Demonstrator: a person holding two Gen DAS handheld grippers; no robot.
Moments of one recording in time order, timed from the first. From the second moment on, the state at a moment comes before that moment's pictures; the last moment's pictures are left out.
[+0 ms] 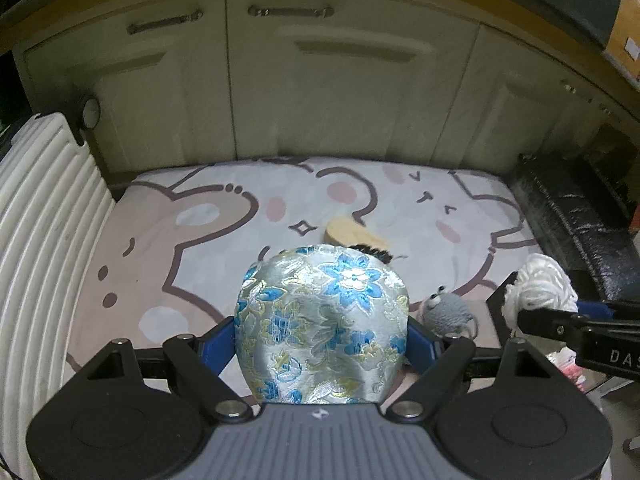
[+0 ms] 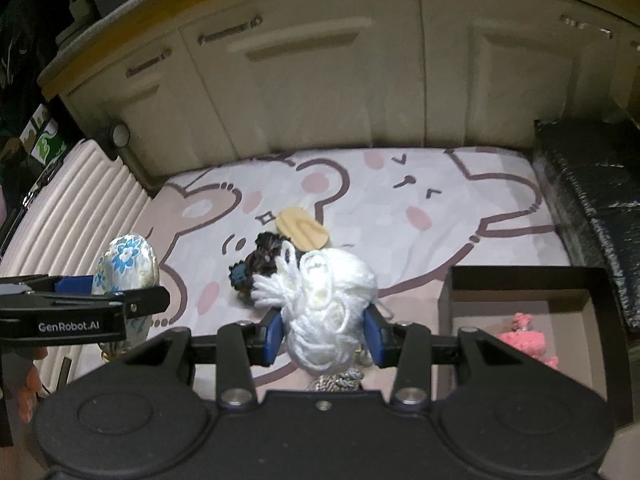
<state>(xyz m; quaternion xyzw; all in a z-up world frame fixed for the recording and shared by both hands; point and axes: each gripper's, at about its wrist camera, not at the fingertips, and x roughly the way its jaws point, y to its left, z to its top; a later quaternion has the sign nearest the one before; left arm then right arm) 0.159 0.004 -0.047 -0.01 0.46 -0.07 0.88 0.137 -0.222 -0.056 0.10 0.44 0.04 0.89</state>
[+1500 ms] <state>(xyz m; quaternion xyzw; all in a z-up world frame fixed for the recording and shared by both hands) 0.194 -0.182 -0.045 -0.03 0.38 -0.25 0.89 0.140 -0.349 -0.124 0.22 0.45 -0.05 0.87</state>
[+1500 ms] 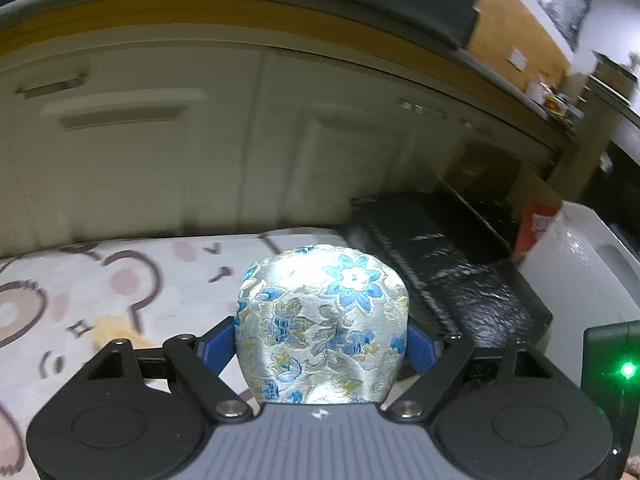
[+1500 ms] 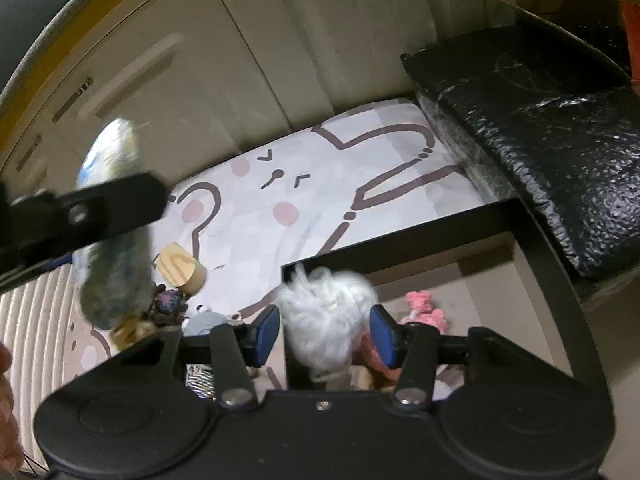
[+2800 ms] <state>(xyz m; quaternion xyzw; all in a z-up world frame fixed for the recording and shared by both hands) 0.210 -0.310 -0.172 -0.08 0.52 -0.29 0.80 0.080 -0.431 -0.137 0.18 0.51 -0.10 0.83</state>
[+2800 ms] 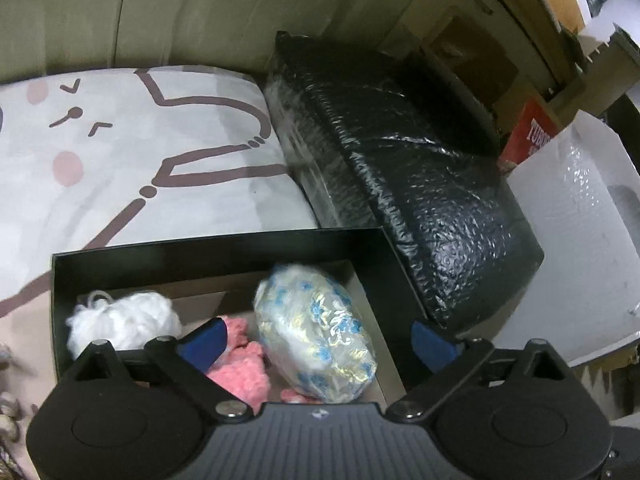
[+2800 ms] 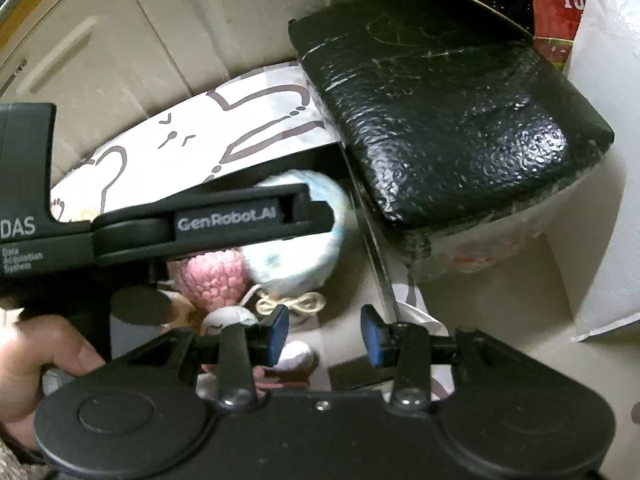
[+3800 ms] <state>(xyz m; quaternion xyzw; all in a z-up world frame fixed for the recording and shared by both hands) 0.177 -0.238 -0.073 -0.01 0.47 -0.25 0.85 0.057 -0.422 -0.081 0.19 0.44 -0.15 0.87</state>
